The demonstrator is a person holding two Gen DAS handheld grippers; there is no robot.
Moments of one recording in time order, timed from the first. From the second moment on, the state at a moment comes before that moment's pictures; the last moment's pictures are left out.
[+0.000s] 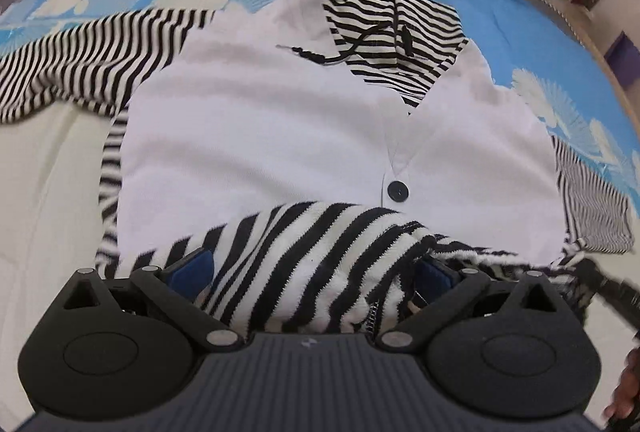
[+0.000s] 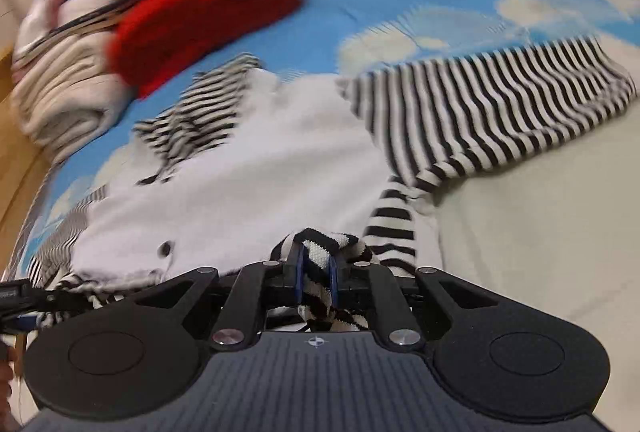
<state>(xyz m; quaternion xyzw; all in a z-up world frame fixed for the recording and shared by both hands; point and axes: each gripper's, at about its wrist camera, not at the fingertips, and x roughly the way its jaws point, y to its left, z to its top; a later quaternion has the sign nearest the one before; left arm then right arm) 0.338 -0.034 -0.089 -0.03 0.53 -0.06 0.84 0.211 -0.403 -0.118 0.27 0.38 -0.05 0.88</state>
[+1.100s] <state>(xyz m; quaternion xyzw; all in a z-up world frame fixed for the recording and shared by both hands) 0.242 -0.002 -0.135 -0.11 0.59 -0.03 0.80 0.203 -0.387 -0.117 0.25 0.42 -0.04 0.87</state>
